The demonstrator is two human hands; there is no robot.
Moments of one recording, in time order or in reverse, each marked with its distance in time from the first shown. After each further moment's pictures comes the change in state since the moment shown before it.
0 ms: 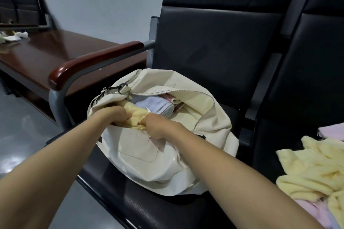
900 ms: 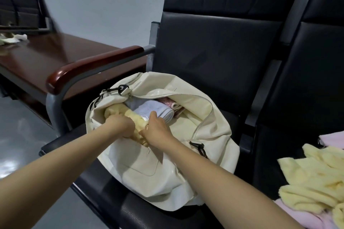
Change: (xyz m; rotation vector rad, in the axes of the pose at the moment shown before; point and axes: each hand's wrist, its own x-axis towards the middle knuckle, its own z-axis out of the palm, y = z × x) left_hand -0.025 0.017 0.011 0.598 0.018 0.125; right_hand -0.029 -0.016 0.001 0.649 0.322 0.309
